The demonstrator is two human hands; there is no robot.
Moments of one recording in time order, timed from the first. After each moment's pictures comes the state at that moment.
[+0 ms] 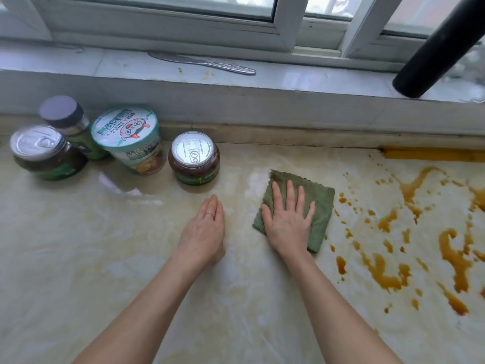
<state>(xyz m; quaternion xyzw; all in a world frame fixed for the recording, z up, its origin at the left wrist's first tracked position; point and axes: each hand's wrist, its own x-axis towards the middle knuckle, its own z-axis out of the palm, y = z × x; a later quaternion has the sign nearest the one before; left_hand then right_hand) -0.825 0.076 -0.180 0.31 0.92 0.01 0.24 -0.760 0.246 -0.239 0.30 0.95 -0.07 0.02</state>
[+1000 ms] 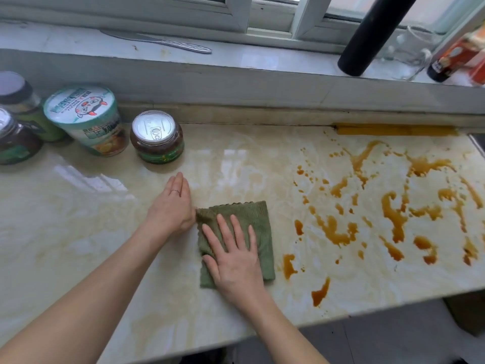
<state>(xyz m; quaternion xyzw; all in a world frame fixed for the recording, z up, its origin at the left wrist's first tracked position) -0.819 0.076 -0.193 0.30 0.92 0.02 0.23 -0.643 0.161 -0.242 0.11 0.99 -0.08 0.01</state>
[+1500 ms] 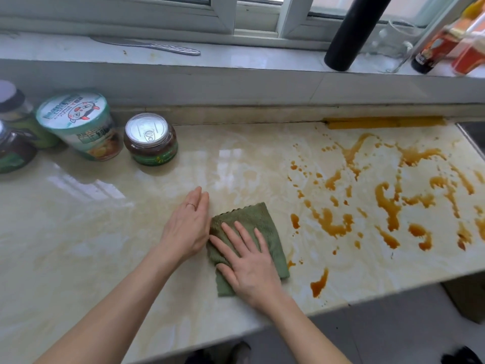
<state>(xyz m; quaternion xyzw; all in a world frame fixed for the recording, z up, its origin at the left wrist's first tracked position) -0.768 0.081 -0.185 0.35 0.91 0.12 0.20 -0.611 0.183 -0.244 0.07 0.99 -0.08 0.00</state>
